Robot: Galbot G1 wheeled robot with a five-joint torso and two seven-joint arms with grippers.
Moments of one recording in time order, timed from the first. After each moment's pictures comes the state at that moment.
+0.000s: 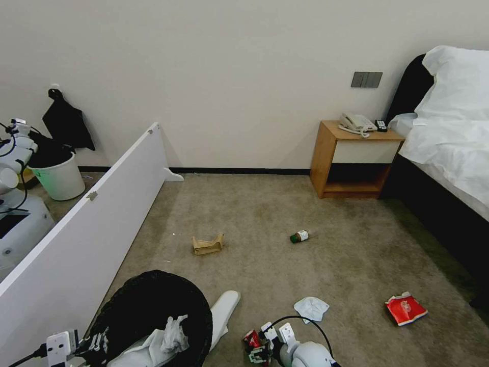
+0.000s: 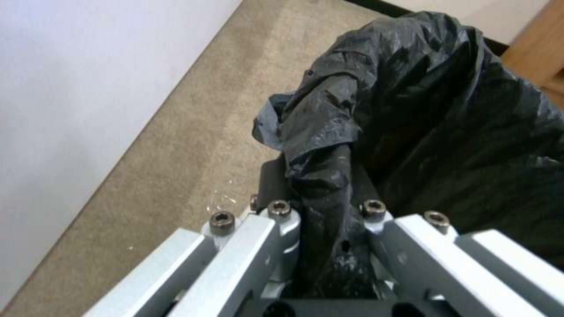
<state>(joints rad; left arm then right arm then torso) 1.95 -1.43 -0.96 -2.38 -0.64 0.44 0.00 -1.01 1.23 -0.13 1.29 0.36 -0.49 -0.11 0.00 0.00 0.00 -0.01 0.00</state>
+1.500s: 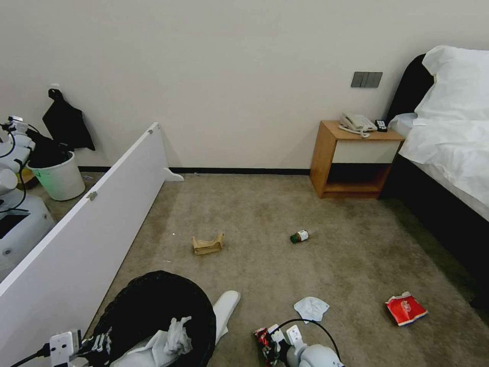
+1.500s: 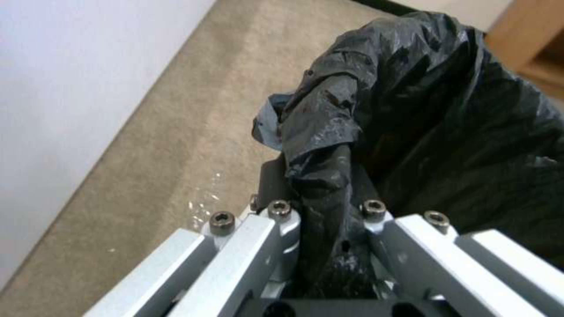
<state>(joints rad) 1.97 -1.39 -0.92 -2.40 -0.64 0.44 0.01 -1.10 1.17 0.01 1.44 0.38 -0.46 -0.14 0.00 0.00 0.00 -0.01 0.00</state>
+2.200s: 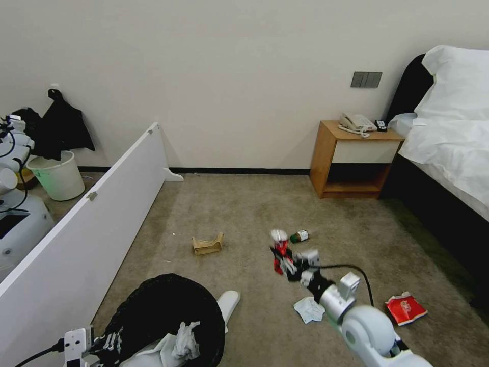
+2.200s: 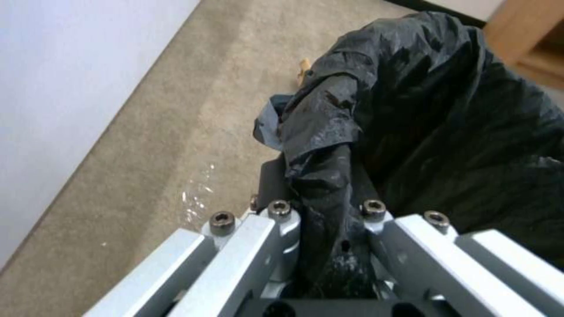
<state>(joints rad) 1.93 -1.37 -0.91 -2.39 -0.65 0.48 -0.02 -1.06 1.05 0.19 1.91 0.75 0.04 -0.35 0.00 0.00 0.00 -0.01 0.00</state>
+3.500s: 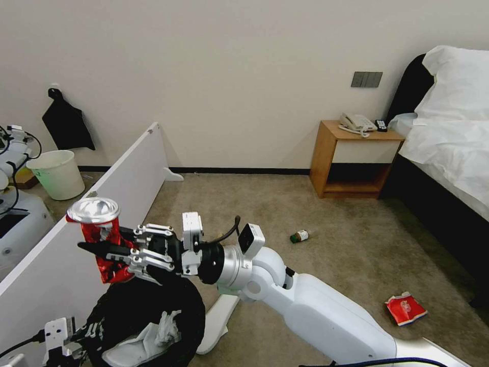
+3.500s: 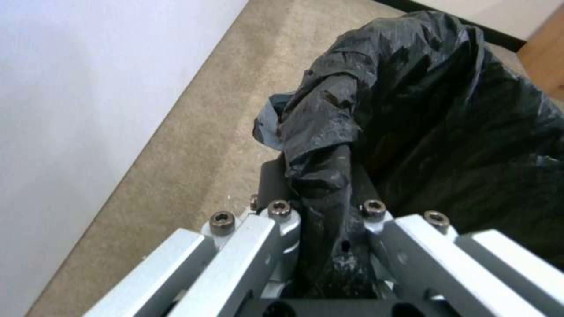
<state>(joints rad) 1.86 -1.35 -1.00 -2.34 -0.72 0.54 -0.05 -0.46 1.24 -0.47 1.82 1.08 0.10 -0.70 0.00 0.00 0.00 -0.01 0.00</state>
